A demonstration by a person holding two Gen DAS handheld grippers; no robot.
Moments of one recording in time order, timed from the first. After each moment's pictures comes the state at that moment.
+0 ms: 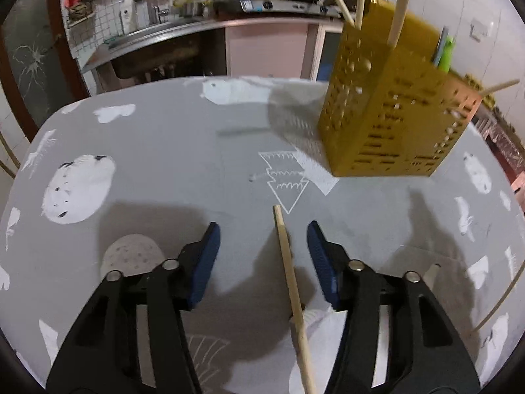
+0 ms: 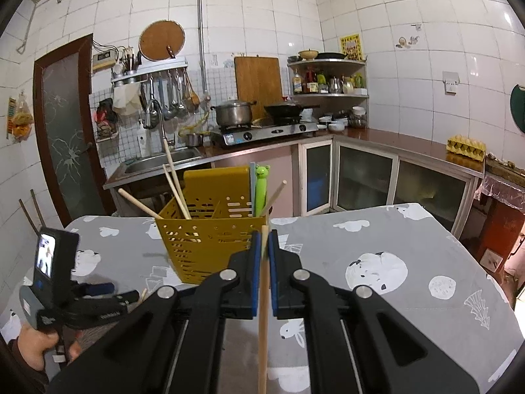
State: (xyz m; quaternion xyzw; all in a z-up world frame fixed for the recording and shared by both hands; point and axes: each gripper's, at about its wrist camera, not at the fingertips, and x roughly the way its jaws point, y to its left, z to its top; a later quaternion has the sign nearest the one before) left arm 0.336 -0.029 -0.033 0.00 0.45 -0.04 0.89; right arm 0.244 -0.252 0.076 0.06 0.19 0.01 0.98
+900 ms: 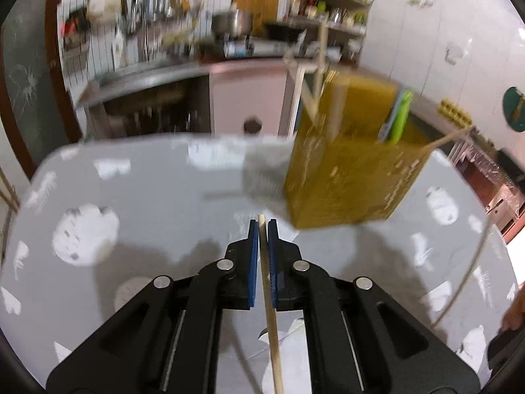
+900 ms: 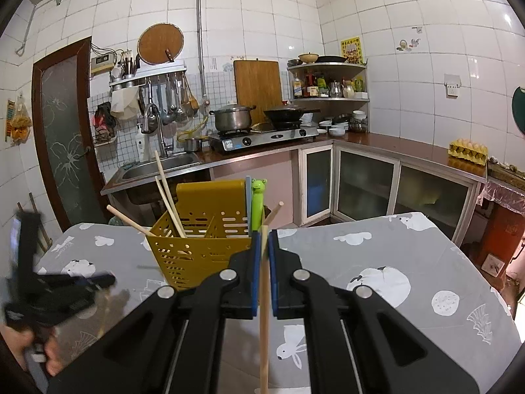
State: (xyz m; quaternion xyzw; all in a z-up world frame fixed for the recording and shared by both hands) left arm 0.315 -0.042 0.037 -0.01 0.35 -0.07 0.93; right arm 0.257 -0.254 0.081 0.06 0.18 0.01 0.98
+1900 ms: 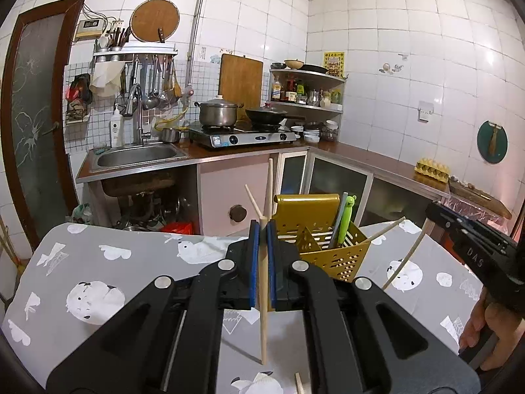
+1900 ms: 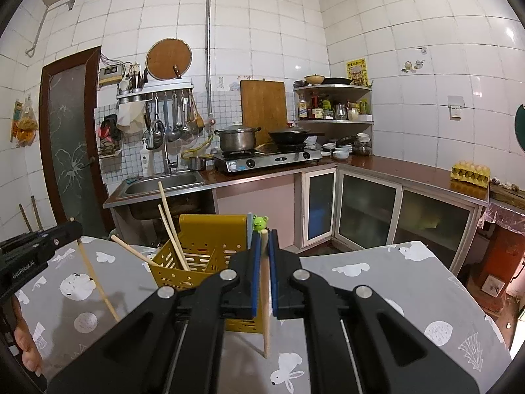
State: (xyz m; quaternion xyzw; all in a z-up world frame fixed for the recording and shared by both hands) left arm 0.272 -0.061 0.111 -0.03 0.18 -0.09 0.98; right arm 0.261 -0.259 0.106 0.04 0.14 0.02 0.99
